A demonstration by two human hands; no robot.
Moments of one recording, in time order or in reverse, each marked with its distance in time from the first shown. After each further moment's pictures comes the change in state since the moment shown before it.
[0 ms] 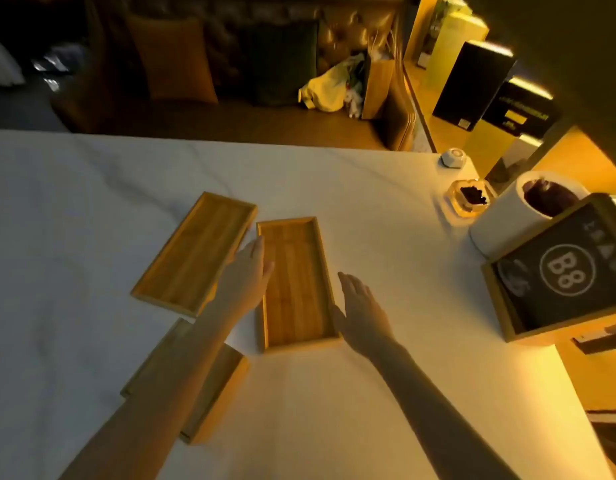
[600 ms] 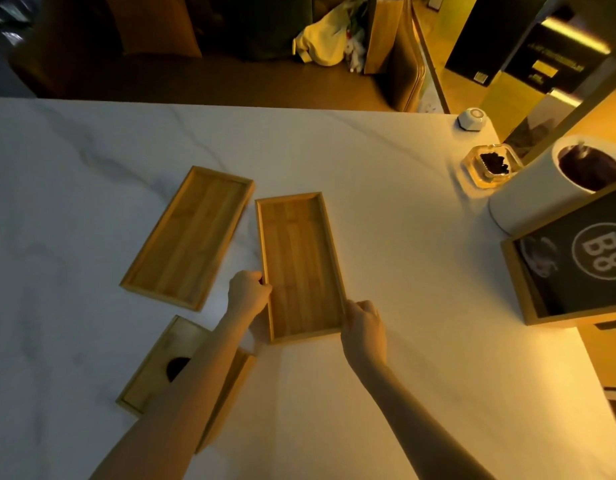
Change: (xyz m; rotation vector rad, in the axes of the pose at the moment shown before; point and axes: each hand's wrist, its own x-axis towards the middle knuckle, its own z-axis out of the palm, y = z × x) left_hand 0.001 -0.019 0.053 -0.413 -0.209 -0.437; right_hand 0.001 0.009 0.064 0.135 0.078 0.297
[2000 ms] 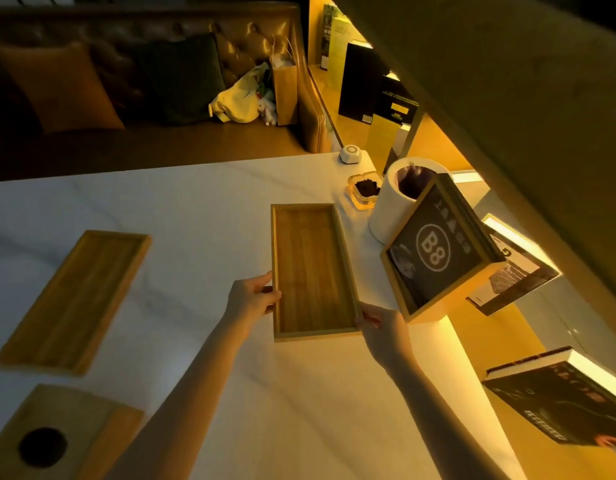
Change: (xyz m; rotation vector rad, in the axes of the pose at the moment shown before) left_hand -0.074 0.183 0.078 -0.370 -0.206 0.102; right_hand -0.006 0.136 -0.165 0.443 0.160 0.003
